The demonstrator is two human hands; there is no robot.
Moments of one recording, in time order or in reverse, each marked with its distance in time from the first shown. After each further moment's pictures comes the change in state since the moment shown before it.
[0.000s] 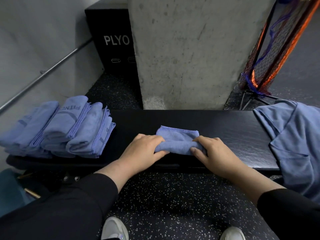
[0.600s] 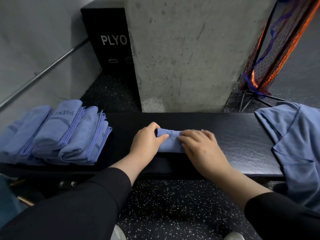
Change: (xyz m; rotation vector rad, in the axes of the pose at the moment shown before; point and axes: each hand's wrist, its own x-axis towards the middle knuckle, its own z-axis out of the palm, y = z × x) left_hand 0.053 0.011 0.005 -0.251 0.217 -0.442; right_hand 0.029 -0.006 0.032 -0.251 0.272 -0.128
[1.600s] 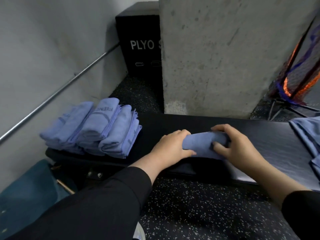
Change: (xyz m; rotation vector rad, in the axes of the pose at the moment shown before) left_hand -0.021 -0.012 -0.034 0.083 -0.274 0.245; right_hand 0.029 -0.004 -0.031 0.534 -0.135 0.303
